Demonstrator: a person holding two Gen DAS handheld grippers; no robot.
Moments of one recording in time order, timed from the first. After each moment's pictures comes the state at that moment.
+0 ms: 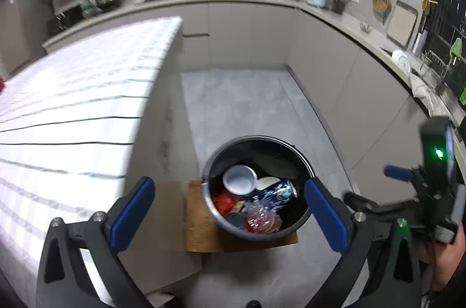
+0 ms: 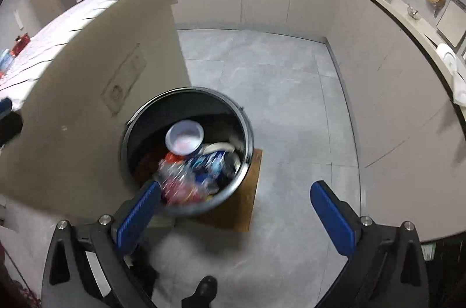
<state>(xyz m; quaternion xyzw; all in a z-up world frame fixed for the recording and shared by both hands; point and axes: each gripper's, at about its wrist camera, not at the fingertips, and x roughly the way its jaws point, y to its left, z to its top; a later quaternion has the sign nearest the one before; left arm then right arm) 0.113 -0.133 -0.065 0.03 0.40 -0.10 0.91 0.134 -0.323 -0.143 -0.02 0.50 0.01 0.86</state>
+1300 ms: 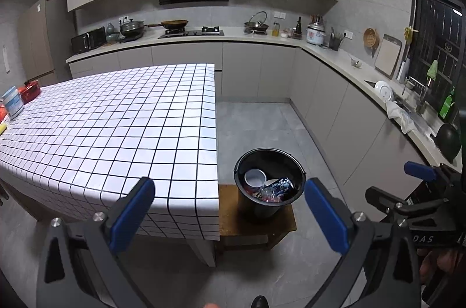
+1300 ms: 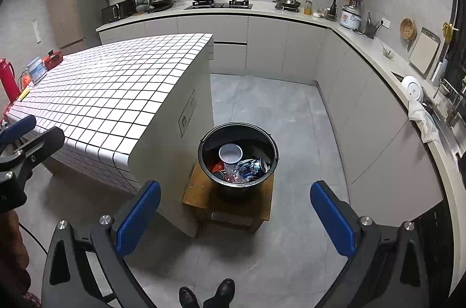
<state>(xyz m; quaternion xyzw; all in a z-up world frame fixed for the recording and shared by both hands) -0.032 -0.033 0.033 0.00 0.33 -0.09 0.94 -0.048 -0.203 0.027 -0.02 0.40 -0.01 0.91</state>
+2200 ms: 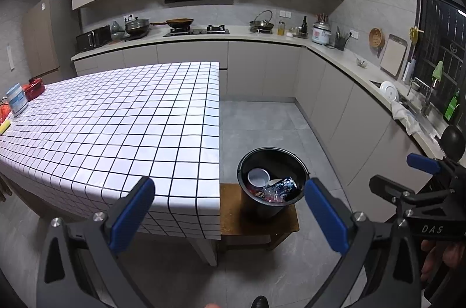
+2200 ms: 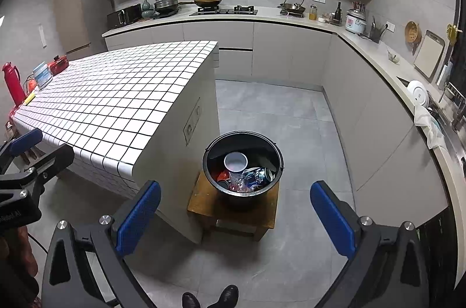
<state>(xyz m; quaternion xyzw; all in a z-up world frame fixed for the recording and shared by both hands) -0.030 -0.034 0.031 0.00 0.34 -0.08 0.94 -0.039 -0.209 0.033 -0.02 0.39 0.01 0.92</state>
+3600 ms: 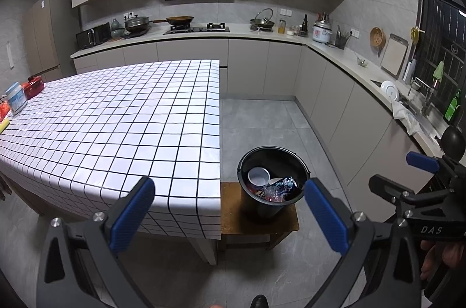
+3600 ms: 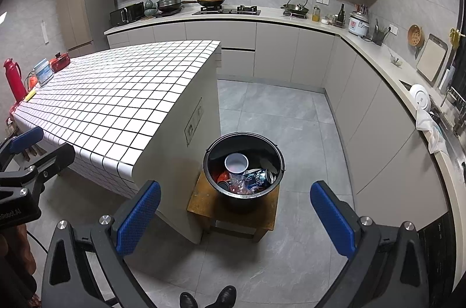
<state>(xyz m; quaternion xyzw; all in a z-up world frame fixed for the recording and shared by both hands) -0.024 -0.030 0.032 0.00 0.34 -0.08 0.94 -0.033 -0.207 0.034 -0.03 0.39 0.01 0.92</state>
